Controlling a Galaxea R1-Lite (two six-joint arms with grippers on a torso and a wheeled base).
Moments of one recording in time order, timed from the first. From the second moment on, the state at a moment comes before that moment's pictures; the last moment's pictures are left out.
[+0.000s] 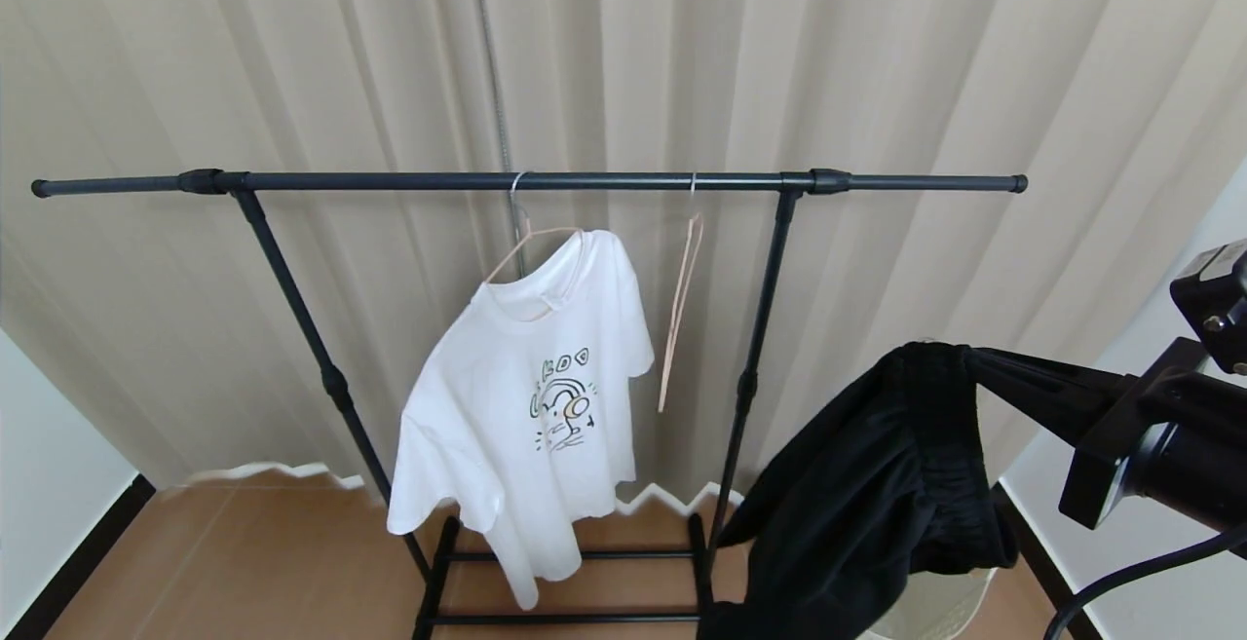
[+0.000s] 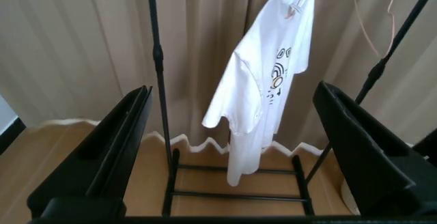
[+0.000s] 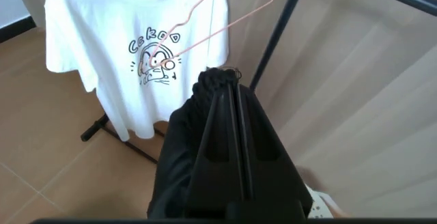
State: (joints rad) left arm -0.01 0.00 0.00 -0.03 0.06 -0.03; right arm 0.50 1.18 -0.49 -0.52 -0.04 -0.16
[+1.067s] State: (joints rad) left arm -0.01 0.00 0.00 -0.04 0.06 -0.03; right arm 0.50 1.13 -0.48 -0.52 0.02 -0.16
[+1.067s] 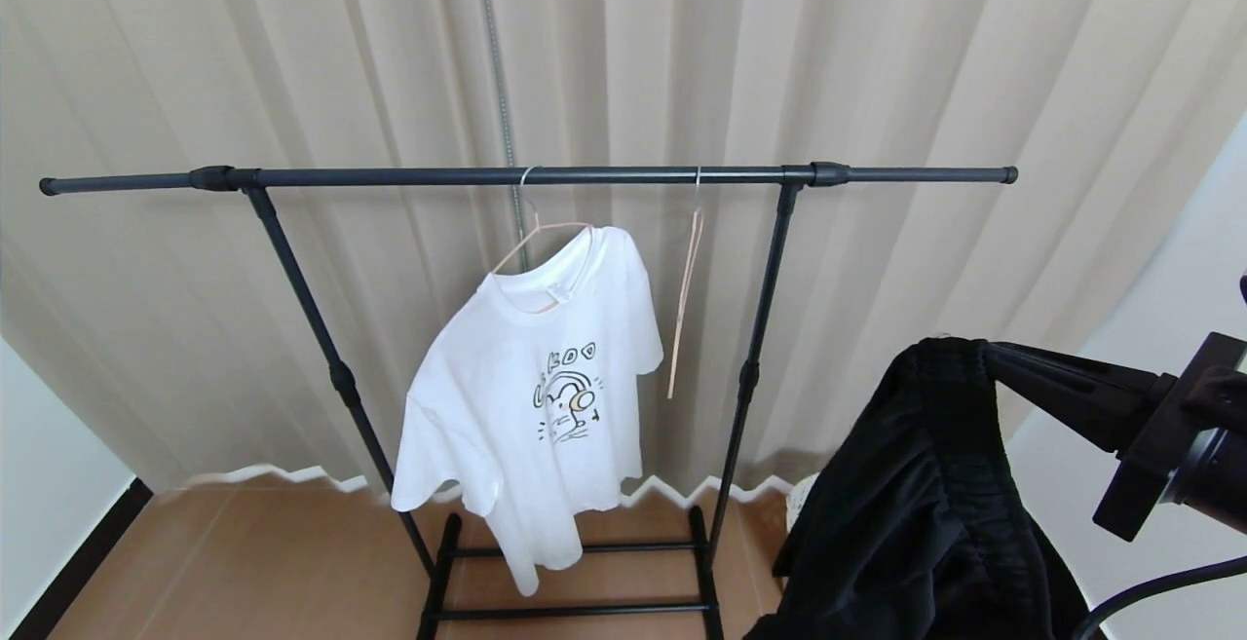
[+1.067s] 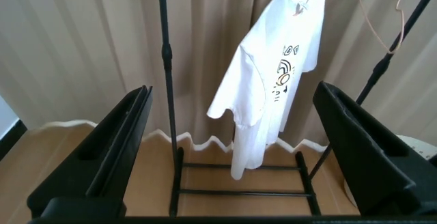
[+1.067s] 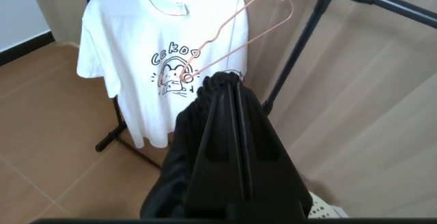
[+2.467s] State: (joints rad) left arm -0.44 0.52 -0.04 -0.03 0.02 0.09; right arm 0.50 1.36 -0.62 -0.54 0.02 -0.16
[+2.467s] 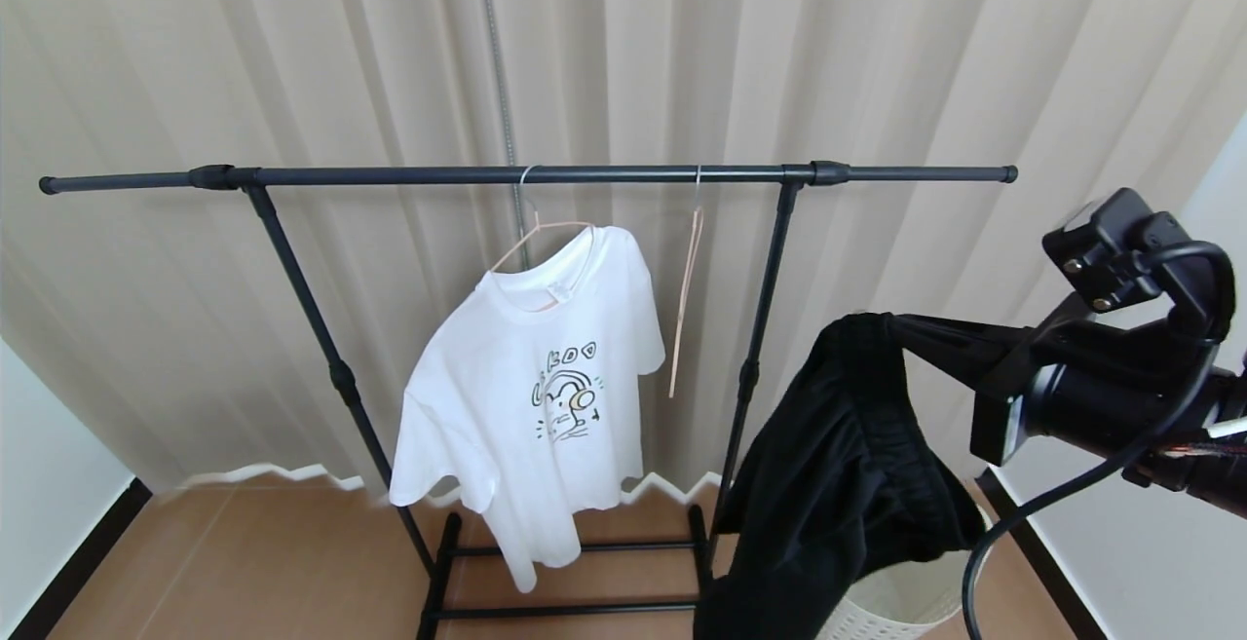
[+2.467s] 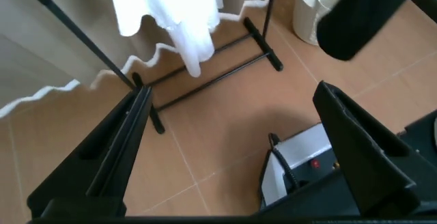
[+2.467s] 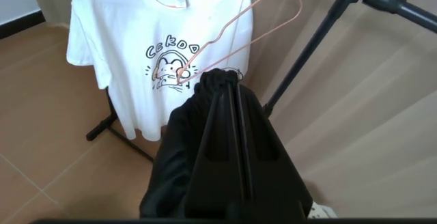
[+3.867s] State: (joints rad) left arm -0.81 1.73 -0.92 -0.32 0.25 -0.35; right arm 0.69 1.65 -0.84 -0.63 -0.52 0.06
